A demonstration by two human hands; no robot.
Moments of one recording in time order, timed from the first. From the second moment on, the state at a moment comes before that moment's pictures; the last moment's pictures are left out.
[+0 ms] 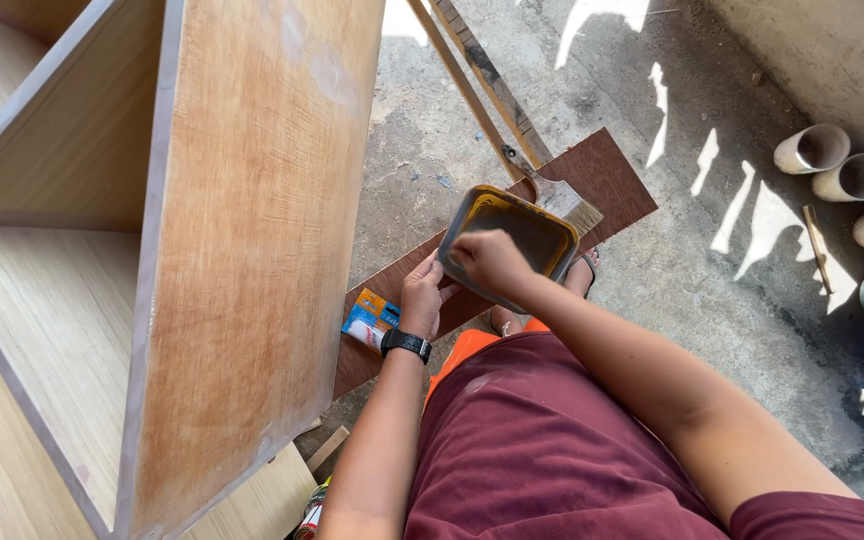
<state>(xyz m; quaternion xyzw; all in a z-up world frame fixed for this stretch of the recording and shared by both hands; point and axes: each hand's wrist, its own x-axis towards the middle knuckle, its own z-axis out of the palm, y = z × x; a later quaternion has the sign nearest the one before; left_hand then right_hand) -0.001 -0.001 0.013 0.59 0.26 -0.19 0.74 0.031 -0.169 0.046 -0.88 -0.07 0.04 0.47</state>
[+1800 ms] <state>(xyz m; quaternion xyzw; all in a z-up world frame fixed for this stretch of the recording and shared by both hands) 0.004 -0.013 0.039 0.68 0.22 -0.14 0.68 0.037 -0.127 0.012 -0.91 0.03 0.08 0.41</state>
